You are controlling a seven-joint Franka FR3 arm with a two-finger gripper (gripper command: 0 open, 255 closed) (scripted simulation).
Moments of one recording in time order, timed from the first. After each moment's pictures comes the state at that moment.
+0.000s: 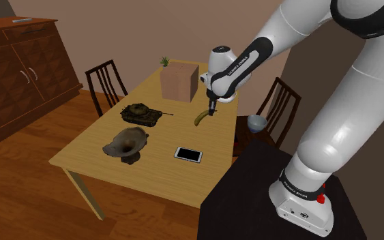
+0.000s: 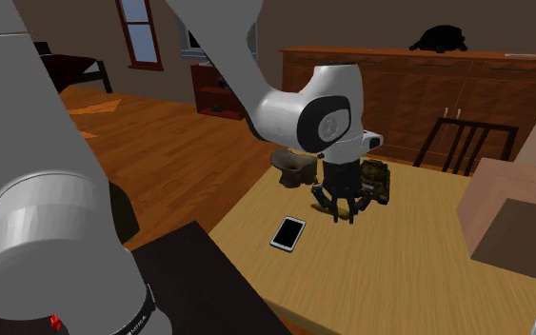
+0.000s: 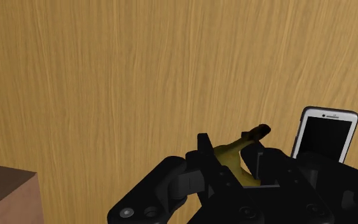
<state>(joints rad) -0.15 -0.05 -0.09 -2.55 -0.24 2.65 -0.57</state>
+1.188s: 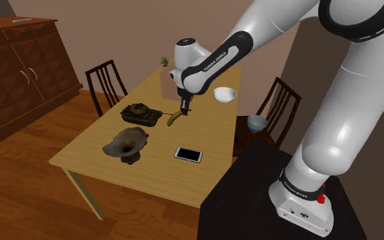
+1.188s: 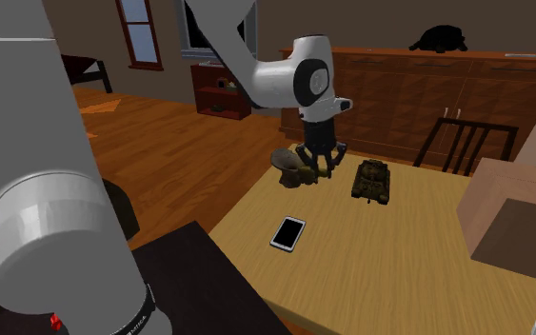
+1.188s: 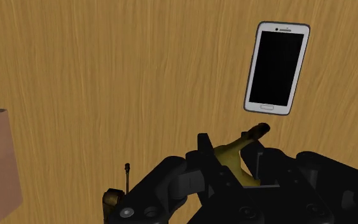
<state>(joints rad) -0.02 0.05 0.06 -2.31 -0.24 2.46 -0.31</state>
